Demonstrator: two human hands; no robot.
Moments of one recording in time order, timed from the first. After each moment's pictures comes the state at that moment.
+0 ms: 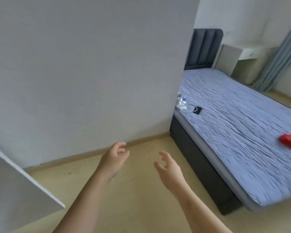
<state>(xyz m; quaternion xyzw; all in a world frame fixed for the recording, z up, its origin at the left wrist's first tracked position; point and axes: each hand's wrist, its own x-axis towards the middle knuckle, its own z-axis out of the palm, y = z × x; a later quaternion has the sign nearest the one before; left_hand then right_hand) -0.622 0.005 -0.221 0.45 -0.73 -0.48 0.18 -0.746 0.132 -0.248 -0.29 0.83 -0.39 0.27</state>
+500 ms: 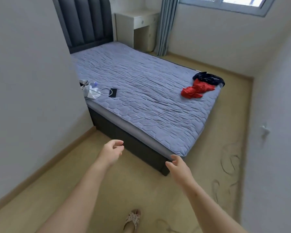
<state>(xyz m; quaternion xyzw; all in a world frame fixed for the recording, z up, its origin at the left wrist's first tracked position) -0.918 0.109 -0.291 0.26 -0.78 -0.57 -0.04 -0.933 0.336 -0.313 0.11 0.86 -0.46 0.20</state>
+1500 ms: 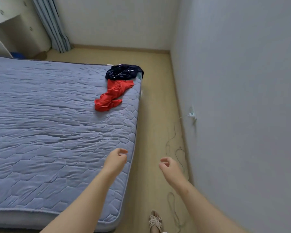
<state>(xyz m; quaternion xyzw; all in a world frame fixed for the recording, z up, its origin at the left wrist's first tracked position) -1.370 0.516 -0.341 0.08 -0.82 -0.50 -0.27 -1.282 0.688 -0.350 0.33 0.79 -0.51 0.10</state>
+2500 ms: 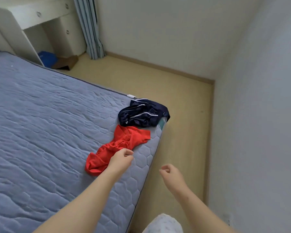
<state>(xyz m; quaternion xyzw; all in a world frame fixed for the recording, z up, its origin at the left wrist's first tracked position) -1.934 0.698 -0.347 0.18 -0.80 -0.53 -0.21 -1.885 0.880 -0.344 0.22 0.83 -0.47 0.21</state>
